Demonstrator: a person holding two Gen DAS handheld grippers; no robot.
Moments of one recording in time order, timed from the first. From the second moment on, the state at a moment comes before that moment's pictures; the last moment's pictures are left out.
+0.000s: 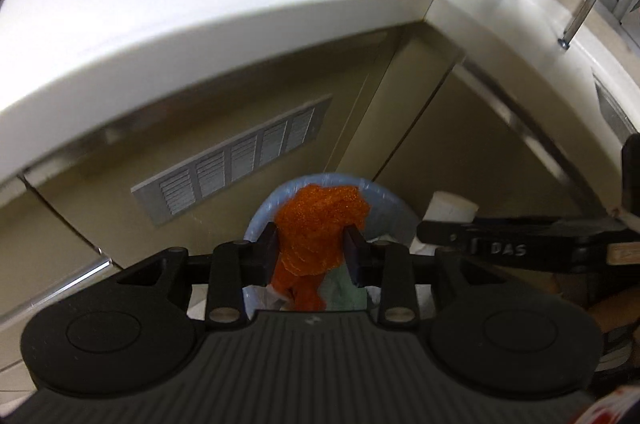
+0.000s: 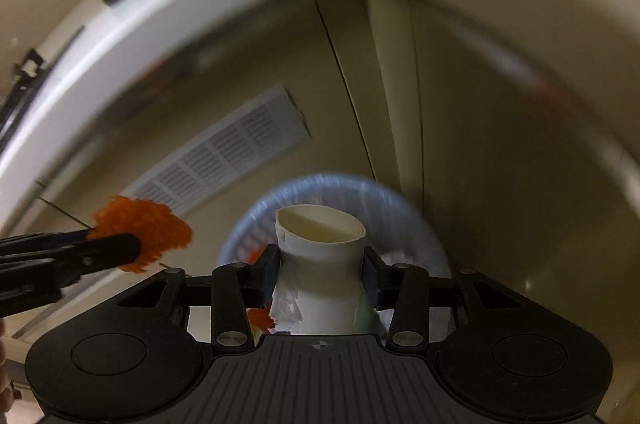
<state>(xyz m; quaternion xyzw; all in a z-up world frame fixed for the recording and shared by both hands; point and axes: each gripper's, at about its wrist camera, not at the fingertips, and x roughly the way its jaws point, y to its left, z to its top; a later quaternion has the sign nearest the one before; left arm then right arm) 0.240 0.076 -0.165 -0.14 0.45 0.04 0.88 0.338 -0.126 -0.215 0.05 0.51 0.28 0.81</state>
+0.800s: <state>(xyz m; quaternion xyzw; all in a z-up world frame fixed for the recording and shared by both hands) 0.248 0.063 -0.207 -0.14 0.50 0.02 0.86 0.343 -0.132 -0.285 0.05 0.61 0.24 0.75</state>
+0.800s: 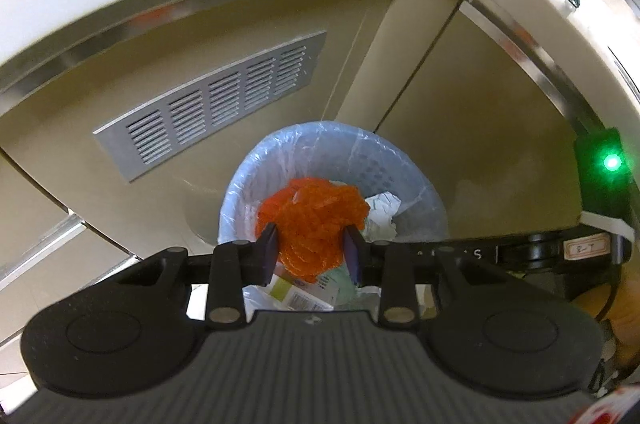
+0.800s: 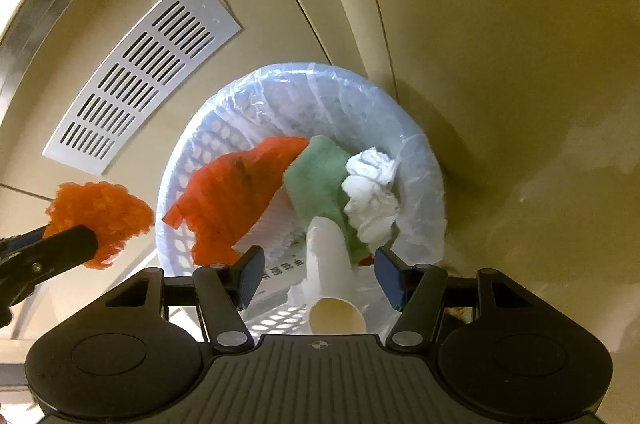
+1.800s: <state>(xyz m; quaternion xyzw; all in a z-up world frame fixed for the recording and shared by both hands) 0.257 0.048 -0.235 -0.13 0.53 0.02 0.84 0.314 -0.141 -0.266 -0.02 0.57 0.31 0.76</state>
